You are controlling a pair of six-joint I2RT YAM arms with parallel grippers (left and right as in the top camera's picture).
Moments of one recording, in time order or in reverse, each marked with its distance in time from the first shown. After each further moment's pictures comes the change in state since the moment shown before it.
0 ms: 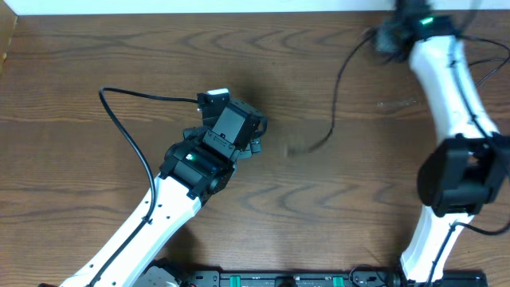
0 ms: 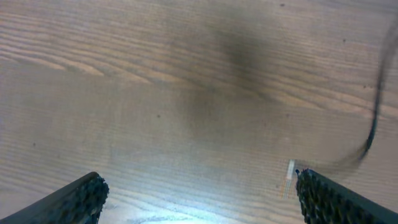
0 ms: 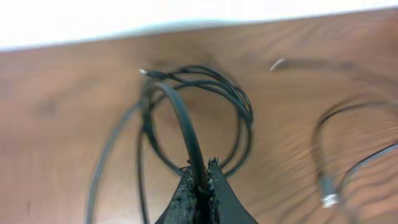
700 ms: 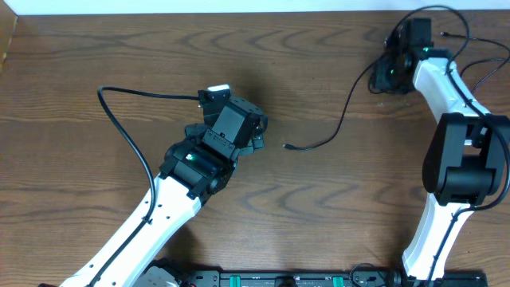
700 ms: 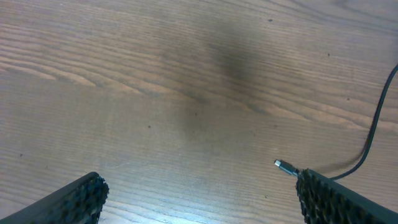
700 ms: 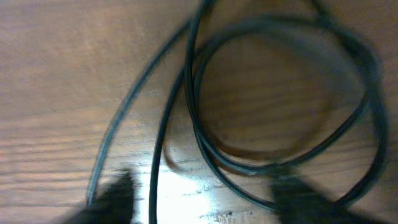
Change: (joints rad) left arm 0.000 0.000 0.000 0.050 0.000 0.000; right arm -0.091 0.082 -0.350 0.159 -0.317 -0.020
